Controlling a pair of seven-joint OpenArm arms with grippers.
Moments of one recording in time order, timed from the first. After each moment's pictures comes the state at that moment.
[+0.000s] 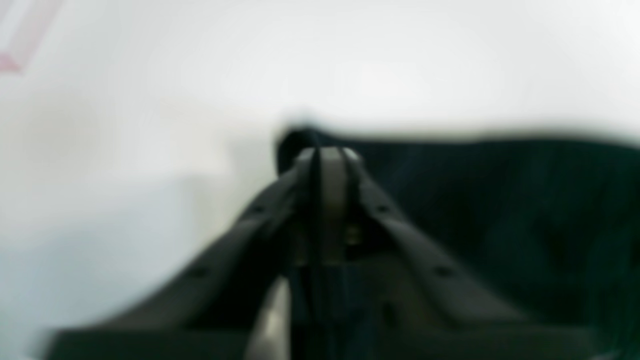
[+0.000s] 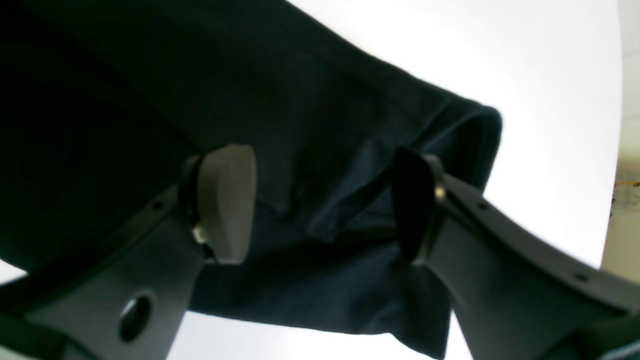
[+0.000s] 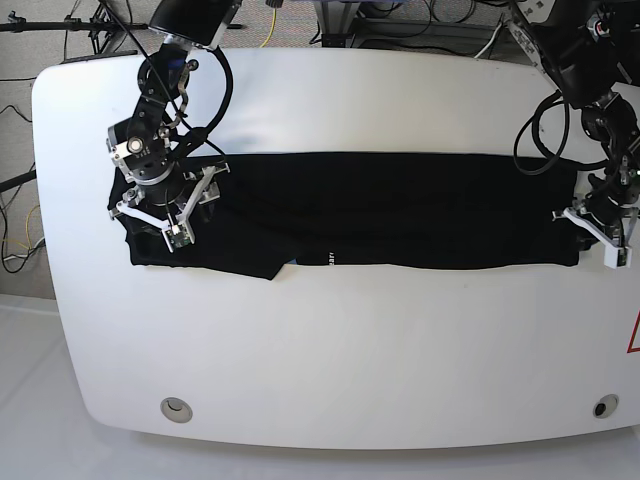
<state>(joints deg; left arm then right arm) -11.0 -17.4 -38.7 70.1 -11.5 -41.9 41.5 -2.6 -4.1 23.0 101.9 -17.0 40.2 -41.7</state>
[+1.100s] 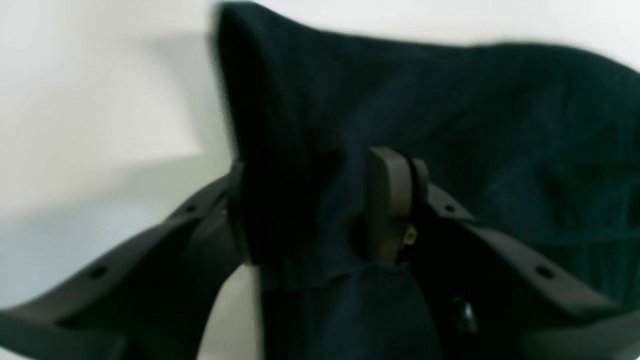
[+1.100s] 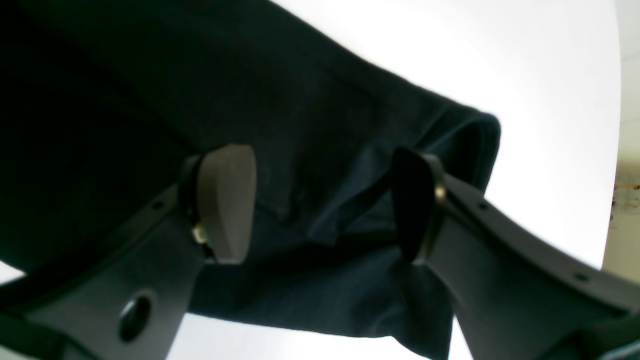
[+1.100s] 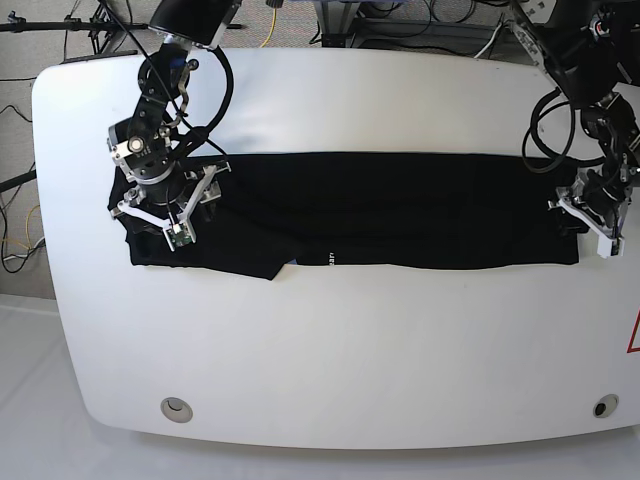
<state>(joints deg) -11.2 -19.0 -39.0 65.8 -16.3 -41.9 47.1 -2.9 -4.2 22.9 101.9 -16.8 40.2 -41.3</state>
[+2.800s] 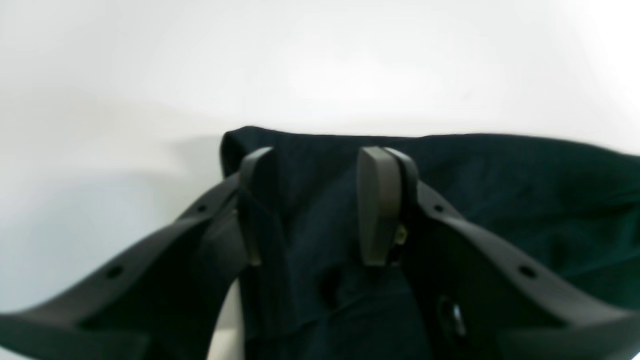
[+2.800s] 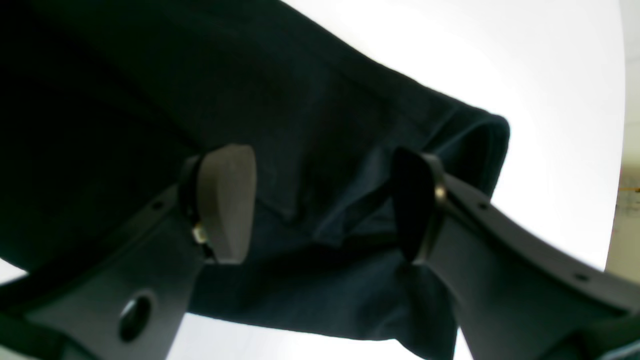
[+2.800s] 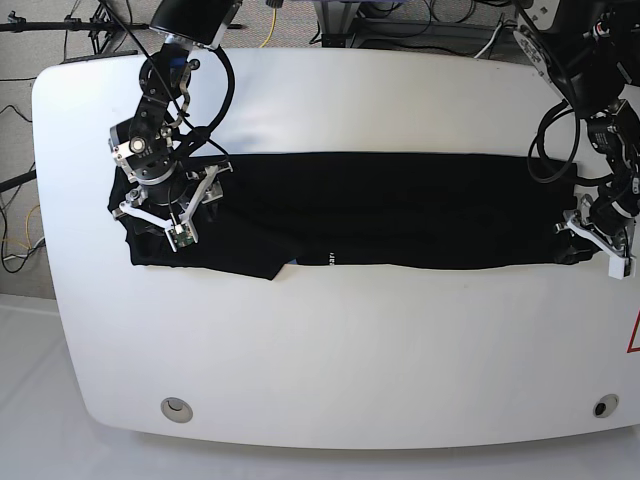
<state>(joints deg) -13.8 -19.7 -38.8 68.0 -26.8 -41.9 50.3 -2.9 -4.2 22.5 101.8 -17.0 40.2 -41.1</state>
